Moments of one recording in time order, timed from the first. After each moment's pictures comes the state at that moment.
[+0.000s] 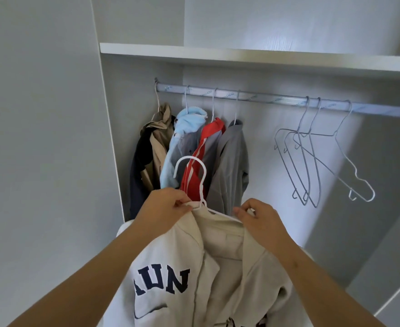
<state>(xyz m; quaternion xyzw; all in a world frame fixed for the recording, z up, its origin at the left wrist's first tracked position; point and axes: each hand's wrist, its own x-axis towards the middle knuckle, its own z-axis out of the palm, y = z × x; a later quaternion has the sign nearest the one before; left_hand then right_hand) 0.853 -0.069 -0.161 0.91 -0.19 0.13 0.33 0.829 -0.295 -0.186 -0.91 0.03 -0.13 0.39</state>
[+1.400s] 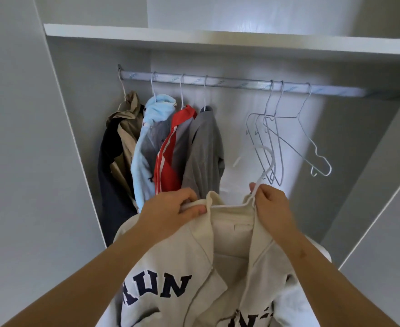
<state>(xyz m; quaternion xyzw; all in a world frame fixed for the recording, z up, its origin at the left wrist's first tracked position) 0.834 -0.122 -0.179 0.91 -0.30 0.11 0.27 0.786 -0.339 -0.171 -0.86 0.13 -0.23 0.45</state>
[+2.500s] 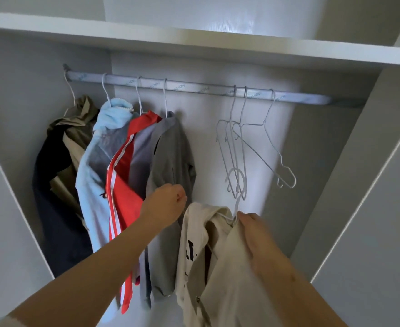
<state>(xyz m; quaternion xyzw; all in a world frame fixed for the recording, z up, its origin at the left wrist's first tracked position) 0.908 -0.243 -0.191 0.93 -0.24 0.10 0.26 0.805 -0.414 -0.197 -0.72 0.30 -0.09 0.61</state>
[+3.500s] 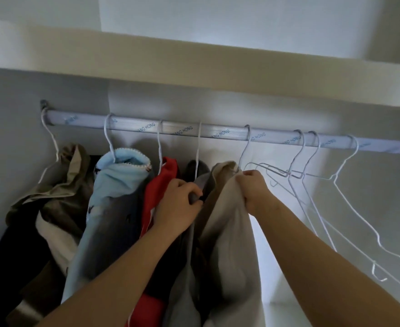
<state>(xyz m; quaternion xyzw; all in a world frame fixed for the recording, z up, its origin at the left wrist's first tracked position) 1.156 -0.228 -0.138 0.85 -0.28 0.13 0.42 1.124 -0.391 -0.096 -0.71 0.25 -0.21 0.62</state>
